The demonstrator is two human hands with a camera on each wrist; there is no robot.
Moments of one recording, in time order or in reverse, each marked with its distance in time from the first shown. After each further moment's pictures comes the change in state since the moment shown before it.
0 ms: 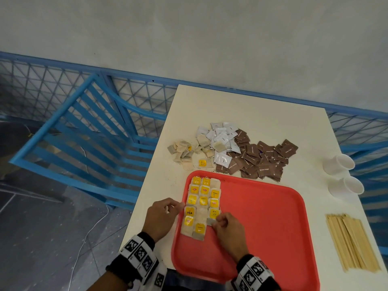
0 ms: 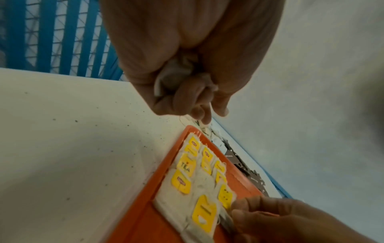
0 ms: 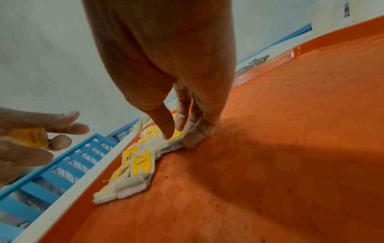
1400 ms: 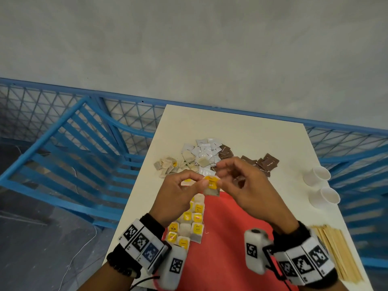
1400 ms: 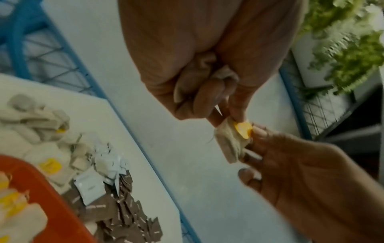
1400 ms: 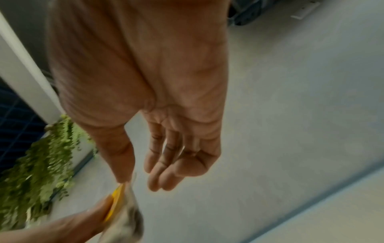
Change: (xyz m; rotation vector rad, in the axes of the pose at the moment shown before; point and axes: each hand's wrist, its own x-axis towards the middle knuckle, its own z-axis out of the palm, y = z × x) left_hand -0.015 0.170 -0.003 -0.537 -0.174 0.386; right_hand -0.005 -0.145 -0.197 0.077 -0.099 -0.635
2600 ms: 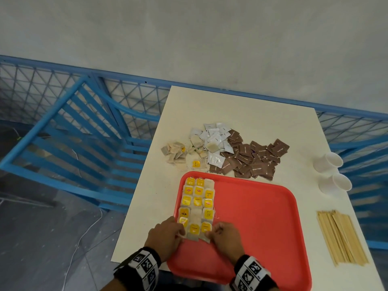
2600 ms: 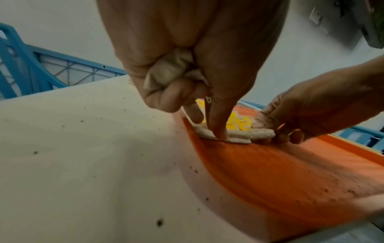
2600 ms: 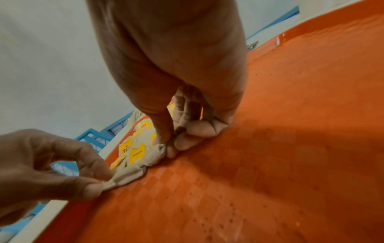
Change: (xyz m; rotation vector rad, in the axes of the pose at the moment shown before) left_hand -0.079 -0.181 -0.059 1.067 -0.291 -0.325; right_hand -0.079 0.147 0.186 0.028 -0.026 0.815
